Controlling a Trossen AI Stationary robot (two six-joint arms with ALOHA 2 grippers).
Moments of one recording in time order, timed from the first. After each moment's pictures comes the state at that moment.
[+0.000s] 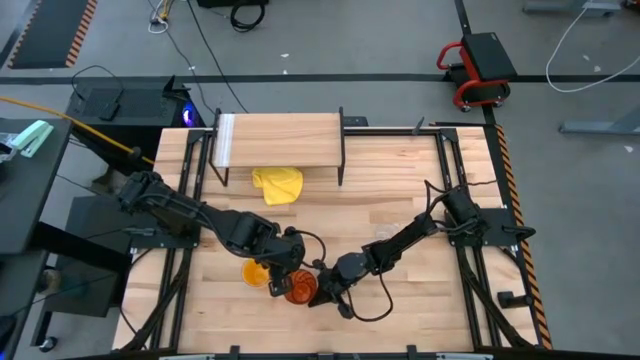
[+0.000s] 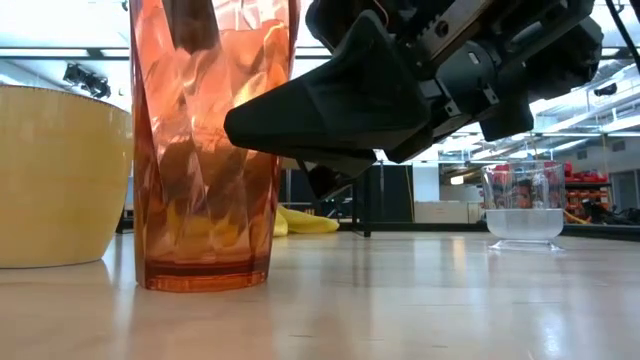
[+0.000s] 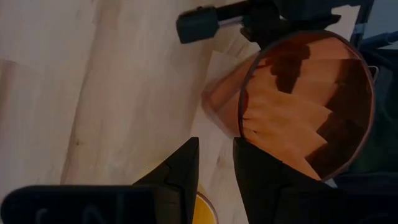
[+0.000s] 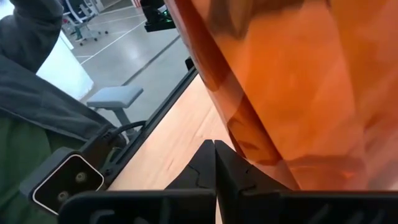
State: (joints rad) left arm -0.38 1.68 1.49 -0.99 0.00 -0.66; right arm 0.37 2.13 1.02 0.77 -0.22 0.23
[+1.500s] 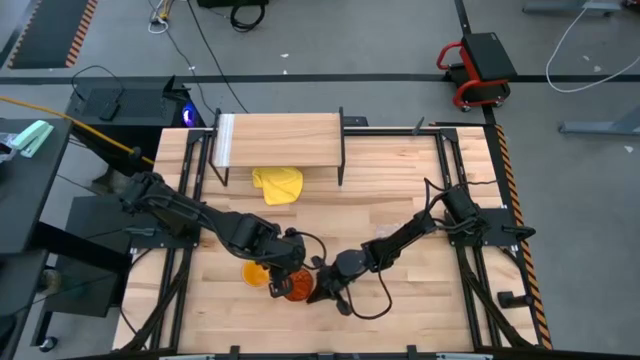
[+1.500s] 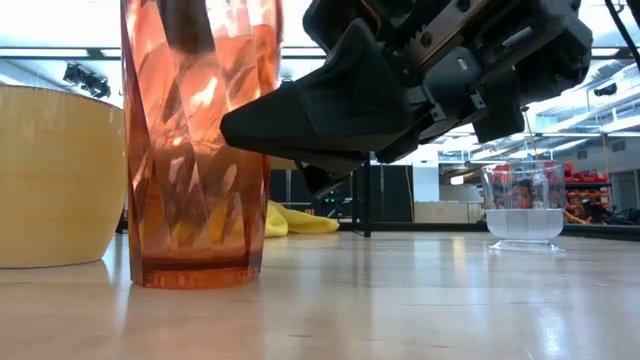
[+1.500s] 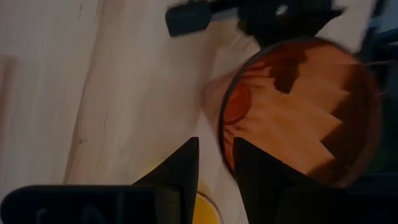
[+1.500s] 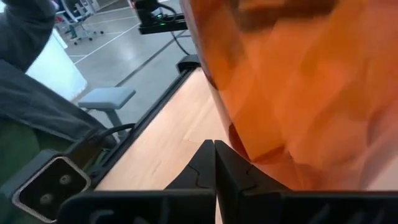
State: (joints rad) left arm -0.38 1.70 1.50 -1.01 -0.02 -0.66; right arm 0.35 2.13 1.02 0.78 -0.22 0.20
